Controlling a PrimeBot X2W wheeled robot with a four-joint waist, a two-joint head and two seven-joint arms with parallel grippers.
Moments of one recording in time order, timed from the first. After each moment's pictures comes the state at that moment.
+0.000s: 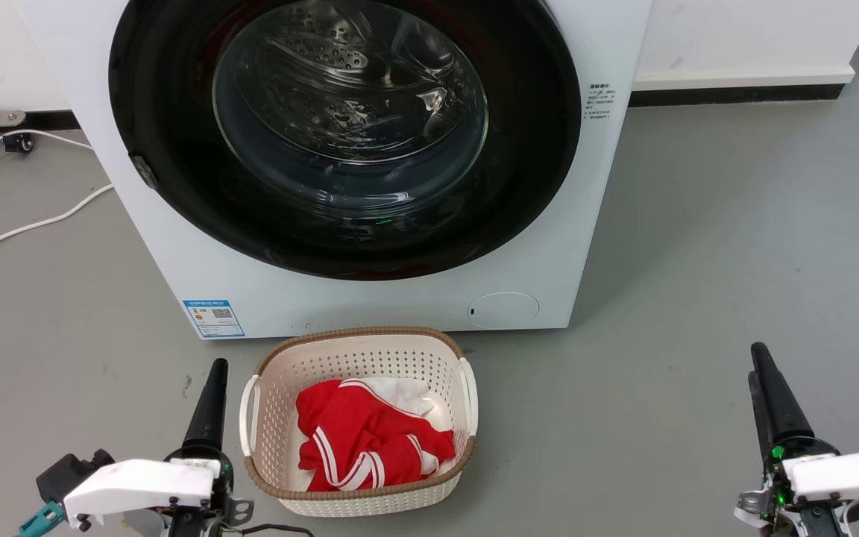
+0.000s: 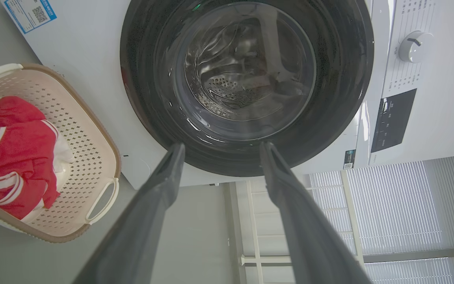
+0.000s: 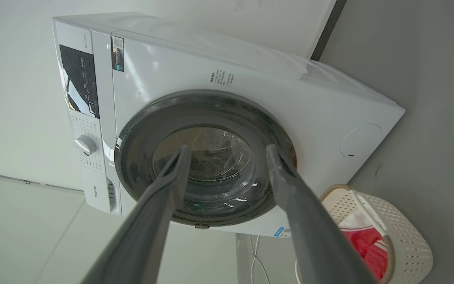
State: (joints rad) left arm -0.05 0.05 0.08 0.20 -1.38 -0.10 0.03; right arm -0.03 -0.05 -0.10 0.20 1.38 0.13 0.03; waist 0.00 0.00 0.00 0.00
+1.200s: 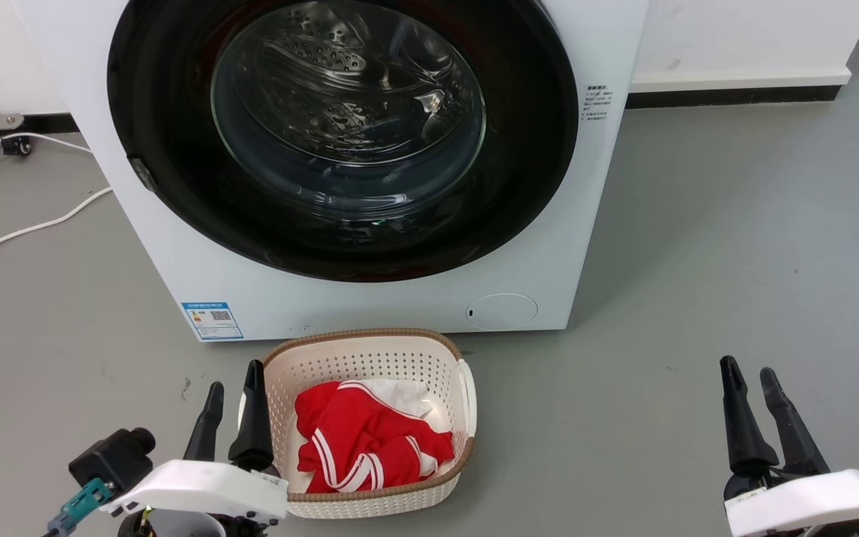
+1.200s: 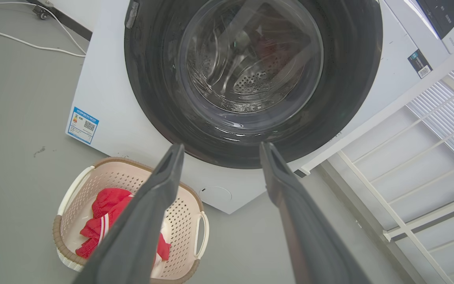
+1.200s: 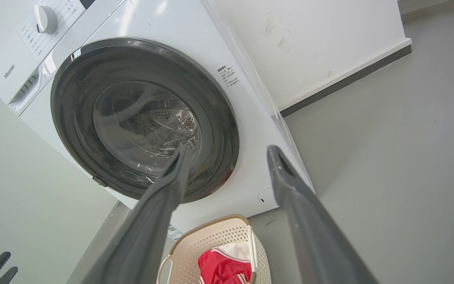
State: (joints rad) left arm 0.00 0.05 -0.03 0.09 -0.73 0.01 -0.10; right arm 0.06 -0.05 -0.04 0.04 0.63 0.13 -0.10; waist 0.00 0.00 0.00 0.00
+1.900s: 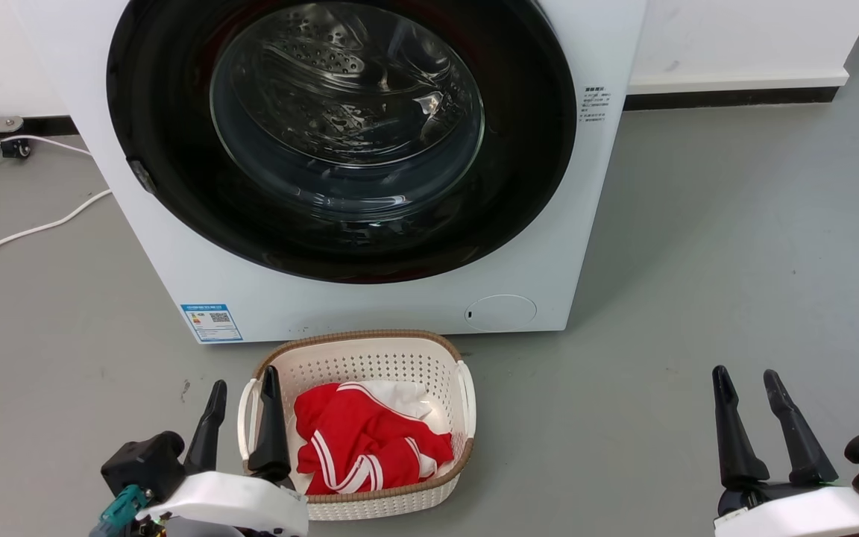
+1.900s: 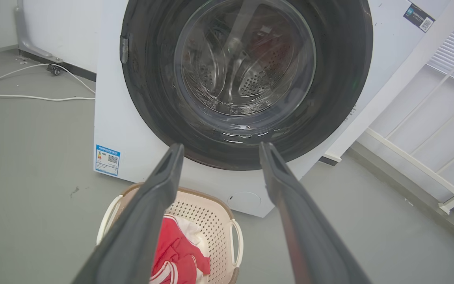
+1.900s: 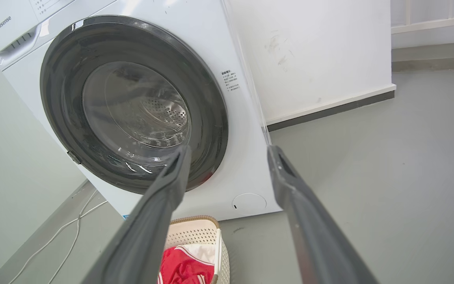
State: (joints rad) left arm 0.03 0.06 -0.08 0.06 -0.48 0.04 -0.15; right arm 0.10 -0.05 -0.03 0.00 0.40 0.13 -0.15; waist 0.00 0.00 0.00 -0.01
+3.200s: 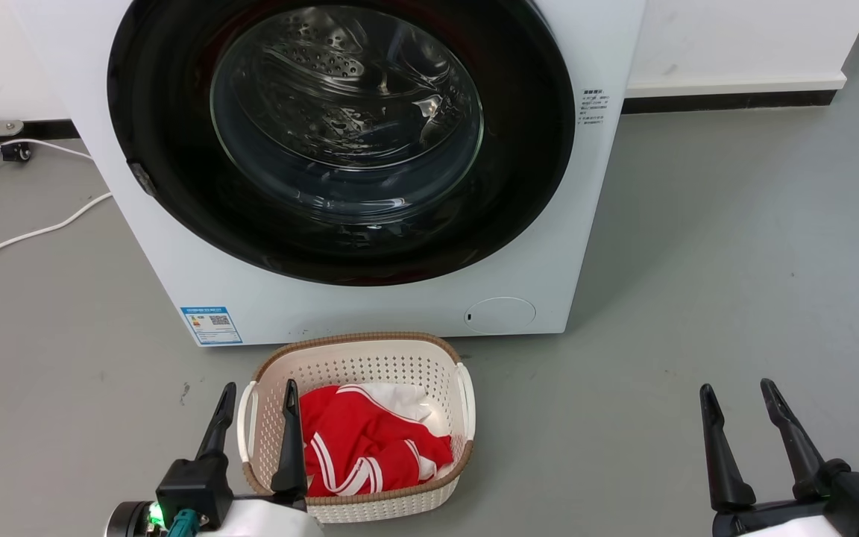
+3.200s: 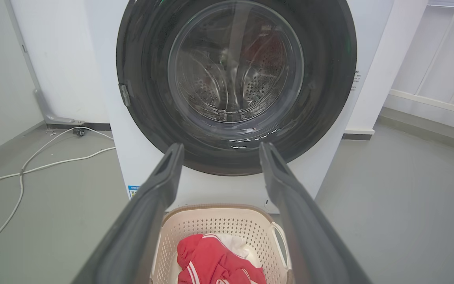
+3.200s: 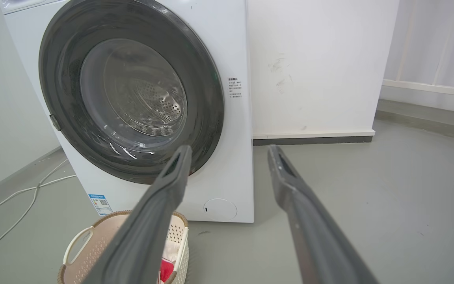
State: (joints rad) left arm 0.06 0.05 -0.11 0.06 -0.15 0.06 -0.24; right arm 0.15 -0.05 -0.01 -0.04 0.13 0.13 -0.24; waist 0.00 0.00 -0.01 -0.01
